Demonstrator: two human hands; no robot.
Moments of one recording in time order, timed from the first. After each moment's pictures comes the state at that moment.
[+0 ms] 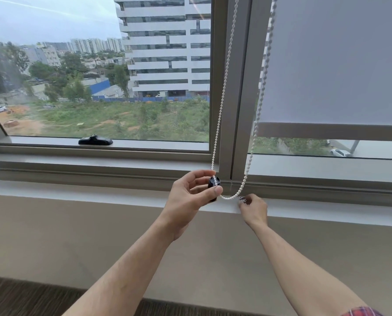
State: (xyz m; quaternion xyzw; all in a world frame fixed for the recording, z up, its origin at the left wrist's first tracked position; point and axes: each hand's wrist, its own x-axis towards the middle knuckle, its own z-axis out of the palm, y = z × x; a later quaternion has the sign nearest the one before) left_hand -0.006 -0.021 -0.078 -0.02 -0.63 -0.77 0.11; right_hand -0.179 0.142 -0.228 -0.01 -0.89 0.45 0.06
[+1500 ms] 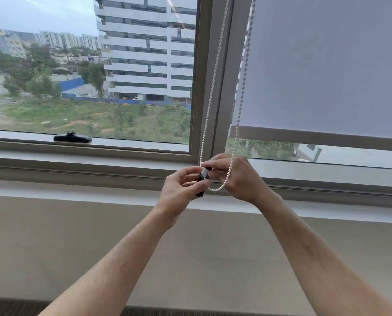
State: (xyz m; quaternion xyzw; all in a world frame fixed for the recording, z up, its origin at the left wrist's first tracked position) left_hand -0.009 -0.002 -0.077 -0.02 -0.62 -0.78 0.11; right_hand -0.065 0.163 -0.019 0.42 -0.82 0.37 0.11
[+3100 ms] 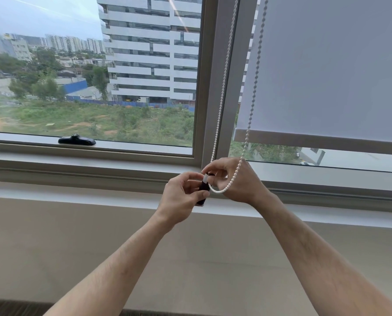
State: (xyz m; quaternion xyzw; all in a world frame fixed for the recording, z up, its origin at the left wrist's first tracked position) left_hand -0.012 -0.010 -0.082 -0.02 -0.69 -0.71 0.14; right_hand -0.074 0.147 -0.023 0.40 -0.85 0.33 0.15
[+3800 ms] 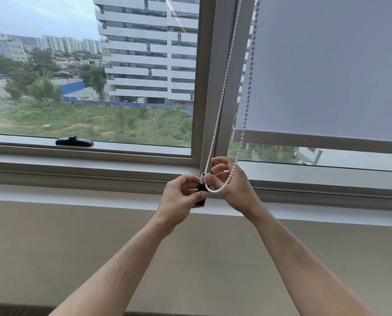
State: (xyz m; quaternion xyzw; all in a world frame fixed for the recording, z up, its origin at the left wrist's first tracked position) left_hand -0.014 -0.012 -0.091 -0.04 -0.66 -0.74 0.13; right_hand -0.078 0.147 -0.061 0.28 -0.78 0.56 0.05
